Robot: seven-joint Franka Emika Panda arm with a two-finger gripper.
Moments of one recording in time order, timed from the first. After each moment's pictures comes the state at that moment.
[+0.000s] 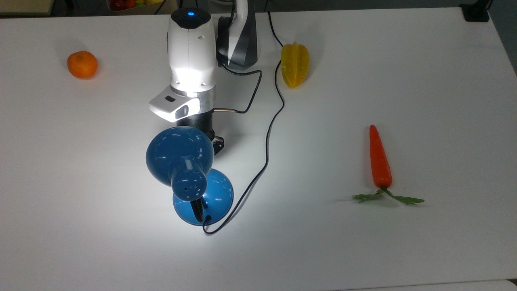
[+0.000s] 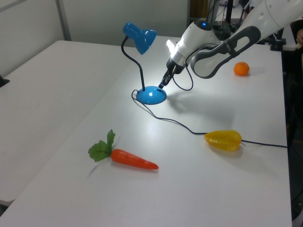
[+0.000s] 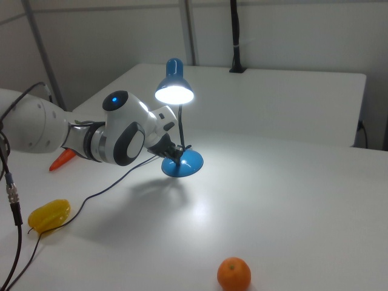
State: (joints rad) arm 0.11 0.53 -0.10 -1.77 -0.01 2.84 -0.10
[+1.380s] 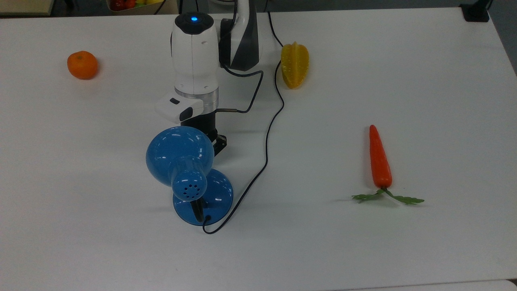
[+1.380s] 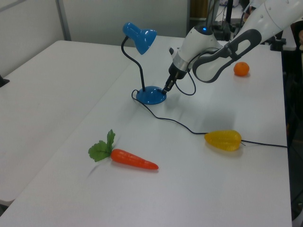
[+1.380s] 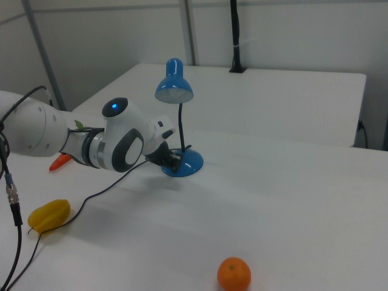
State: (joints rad) arm 0.12 0.52 -0.10 -1.82 -0.01 2.84 -0.10
